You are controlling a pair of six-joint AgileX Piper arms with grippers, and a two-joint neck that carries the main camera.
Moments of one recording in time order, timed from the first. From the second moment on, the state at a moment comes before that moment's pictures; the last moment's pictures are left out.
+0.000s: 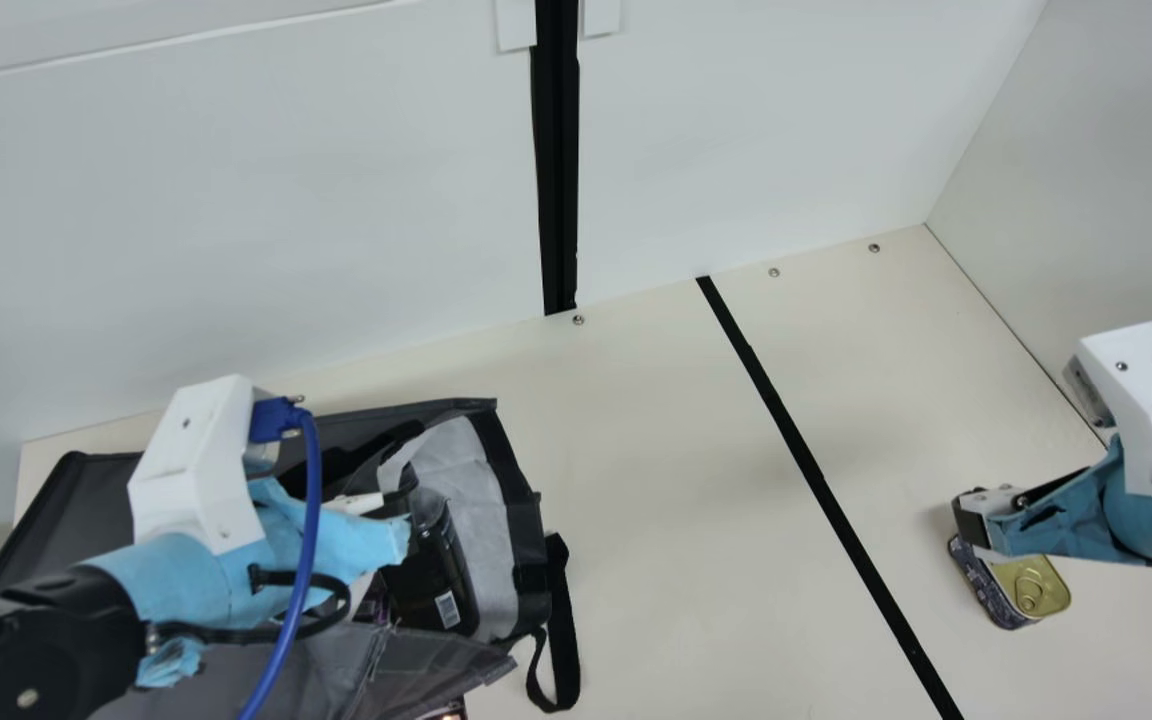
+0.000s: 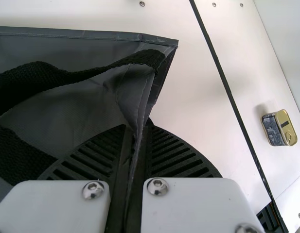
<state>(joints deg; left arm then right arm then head) -35.3 86.7 -81.4 -17.8 48.3 -13.4 -41.2 61.8 -68.5 6.3 69.9 -35.5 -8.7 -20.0</state>
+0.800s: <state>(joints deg) -35.3 86.7 -81.4 -17.8 48.3 -13.4 -46.1 68.4 -64.6 5.7 69.6 -45.4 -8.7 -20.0</state>
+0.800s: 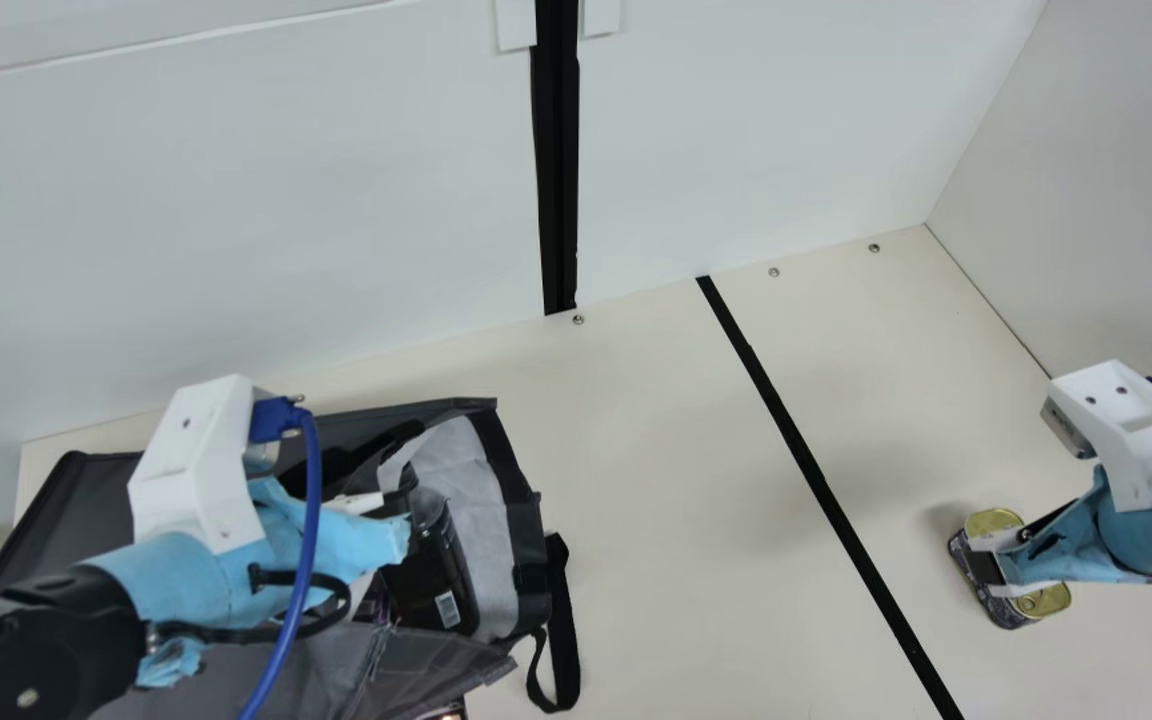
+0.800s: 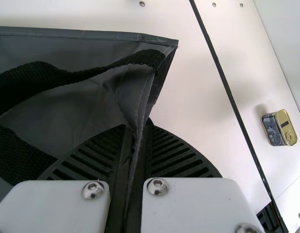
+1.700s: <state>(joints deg) -35.3 86.7 -81.4 -17.8 48.3 -13.4 -52.7 79.7 -60.1 6.7 60.8 -55.0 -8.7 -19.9</state>
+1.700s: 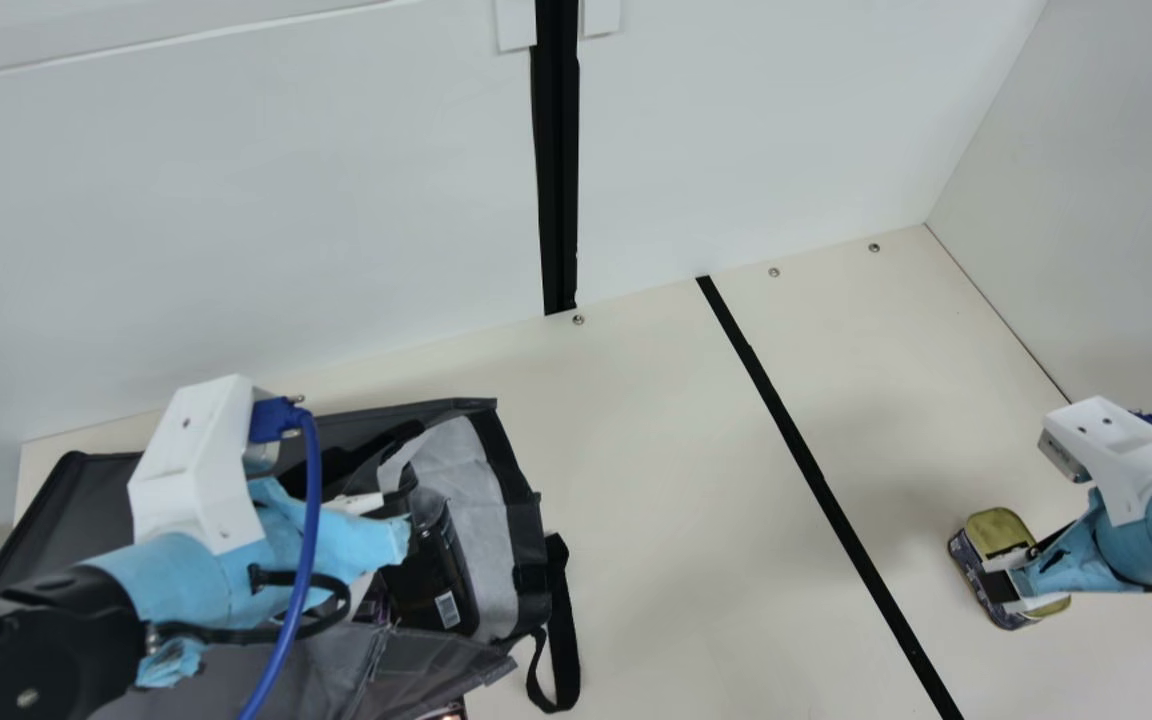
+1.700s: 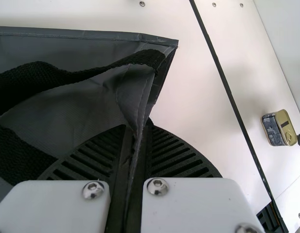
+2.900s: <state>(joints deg) -35.3 86.7 -81.4 -17.8 48.3 -13.4 -50.6 95.7 -60.3 6.8 52.2 -54.5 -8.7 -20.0</state>
